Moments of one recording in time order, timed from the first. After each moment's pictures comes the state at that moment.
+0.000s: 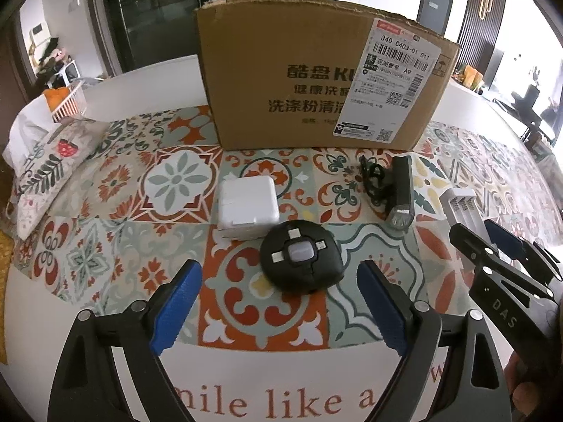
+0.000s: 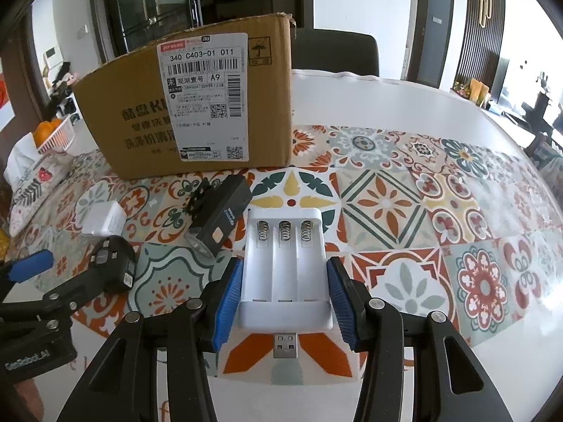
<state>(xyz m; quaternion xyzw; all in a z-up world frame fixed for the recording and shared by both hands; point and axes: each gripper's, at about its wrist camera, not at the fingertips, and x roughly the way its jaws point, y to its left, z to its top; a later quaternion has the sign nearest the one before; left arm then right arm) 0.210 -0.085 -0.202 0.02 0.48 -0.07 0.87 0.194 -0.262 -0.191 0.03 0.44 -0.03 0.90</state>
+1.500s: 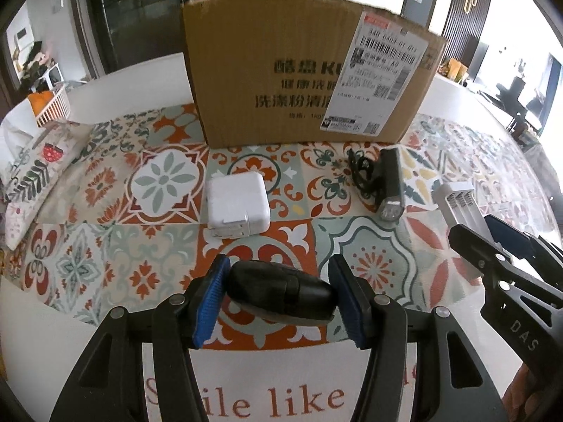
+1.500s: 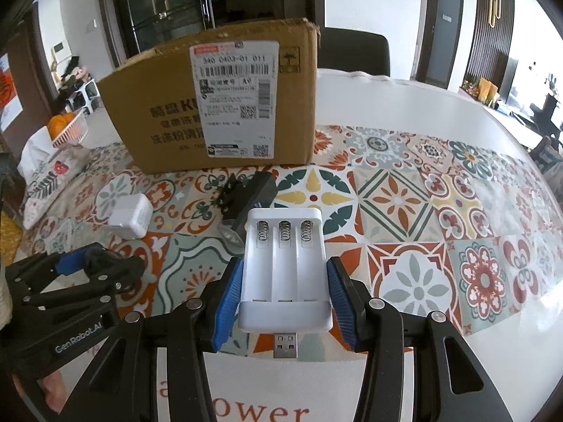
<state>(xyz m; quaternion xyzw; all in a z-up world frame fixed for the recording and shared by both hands) 0.207 -0.078 -0.198 0.02 0.48 -0.10 0.87 0.181 -0.244 -0.174 0.03 0.44 -0.01 0.90</state>
